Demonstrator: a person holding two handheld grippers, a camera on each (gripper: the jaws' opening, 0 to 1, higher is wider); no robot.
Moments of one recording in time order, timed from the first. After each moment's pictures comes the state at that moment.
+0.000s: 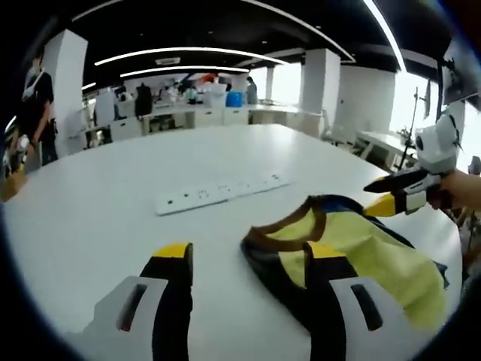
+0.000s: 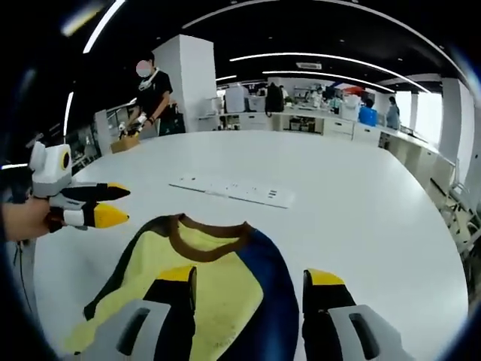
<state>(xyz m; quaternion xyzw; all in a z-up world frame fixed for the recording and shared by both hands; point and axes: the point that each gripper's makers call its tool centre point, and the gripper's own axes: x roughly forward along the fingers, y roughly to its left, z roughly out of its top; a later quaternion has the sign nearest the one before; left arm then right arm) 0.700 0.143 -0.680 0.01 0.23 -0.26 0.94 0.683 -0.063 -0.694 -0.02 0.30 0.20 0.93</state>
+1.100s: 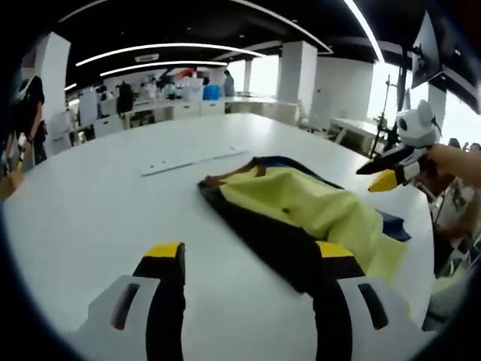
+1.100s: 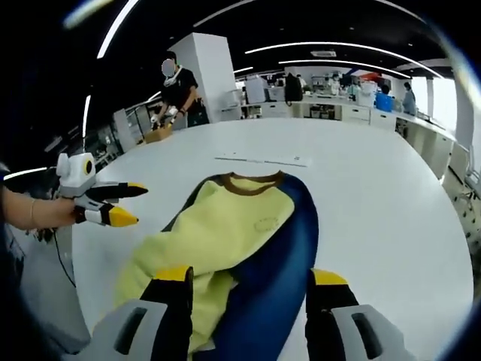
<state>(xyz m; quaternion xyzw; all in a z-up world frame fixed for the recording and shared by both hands) 0.571 0.146 -0.698 0.03 0.25 -0.32 0.91 0.544 -0.079 -0.697 0.00 0.33 0.26 0.91</state>
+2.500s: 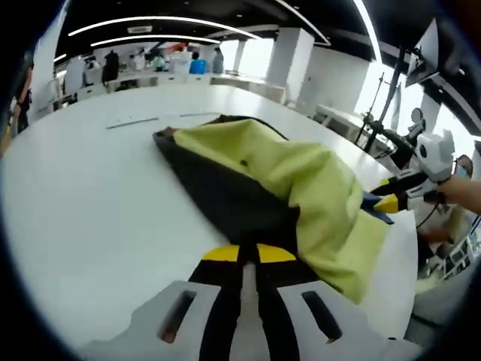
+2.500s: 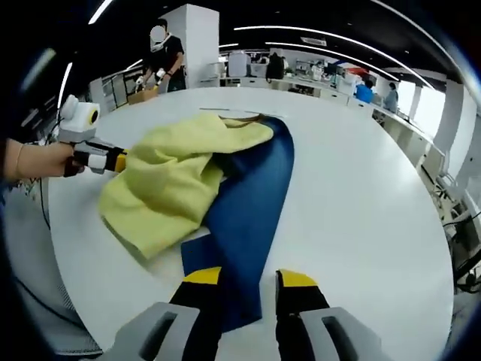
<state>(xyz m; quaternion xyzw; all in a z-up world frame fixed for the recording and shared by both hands) 0.537 0.107 -0.751 -0.01 0.32 -0.35 0.88 0.453 -0.125 -0.752 -0.08 0.38 0.17 0.91</state>
